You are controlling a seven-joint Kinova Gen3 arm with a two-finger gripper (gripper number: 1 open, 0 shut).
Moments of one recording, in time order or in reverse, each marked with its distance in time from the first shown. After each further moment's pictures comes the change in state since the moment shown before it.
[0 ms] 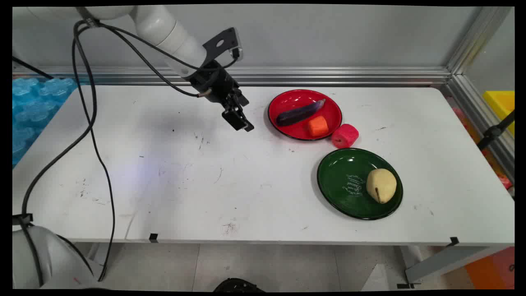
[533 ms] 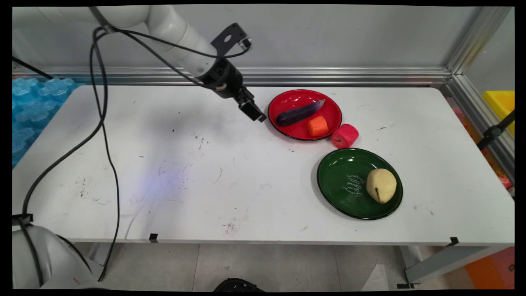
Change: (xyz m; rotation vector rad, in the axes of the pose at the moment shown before) arm 0.013 -0.011 0.026 0.065 0.056 -0.218
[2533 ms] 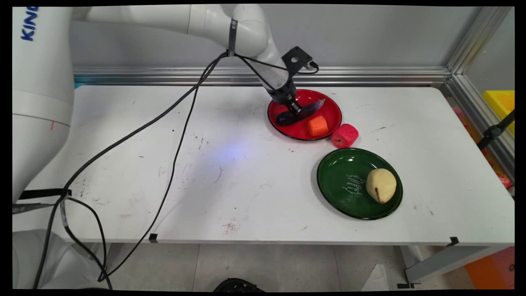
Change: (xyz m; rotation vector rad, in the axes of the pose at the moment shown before) arm 0.099 -0.013 0.180 0.193 -0.132 -0.096
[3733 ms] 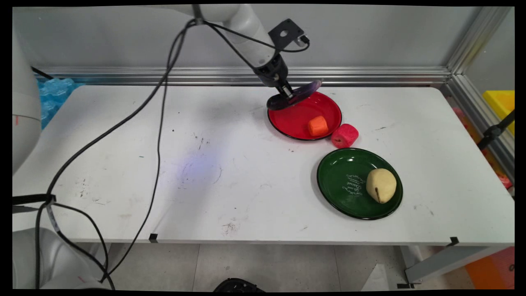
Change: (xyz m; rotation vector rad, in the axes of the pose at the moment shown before) arm -0.011 -0.008 -0.100 -0.068 0.058 0.113
